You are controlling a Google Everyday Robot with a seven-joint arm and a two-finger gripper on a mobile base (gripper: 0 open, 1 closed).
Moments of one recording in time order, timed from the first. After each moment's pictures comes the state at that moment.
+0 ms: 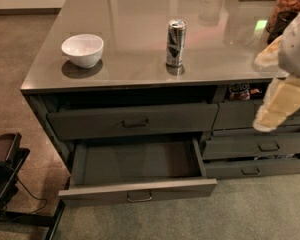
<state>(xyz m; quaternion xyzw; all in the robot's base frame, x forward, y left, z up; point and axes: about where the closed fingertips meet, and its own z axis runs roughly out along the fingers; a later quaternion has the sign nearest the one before) 0.437 -0.216 0.963 -0.60 0.78 -0.03 0.17</state>
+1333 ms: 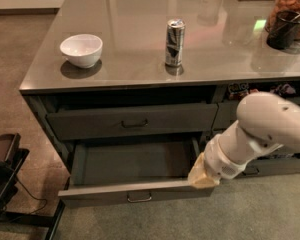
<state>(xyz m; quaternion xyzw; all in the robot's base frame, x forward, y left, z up) 0.403 -0.134 0.689 -0.62 0.75 0.18 0.14</state>
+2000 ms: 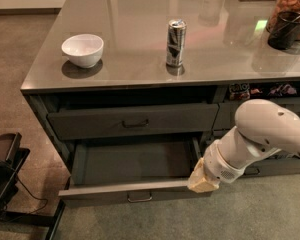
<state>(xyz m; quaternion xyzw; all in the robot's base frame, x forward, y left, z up) 0.398 -0.132 0.667 -0.62 0.75 0.19 0.13</state>
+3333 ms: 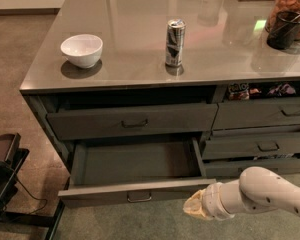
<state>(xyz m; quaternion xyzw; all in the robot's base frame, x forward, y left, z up) 0.390 -0.138 0.515 -0.58 0.75 0.21 0.25</state>
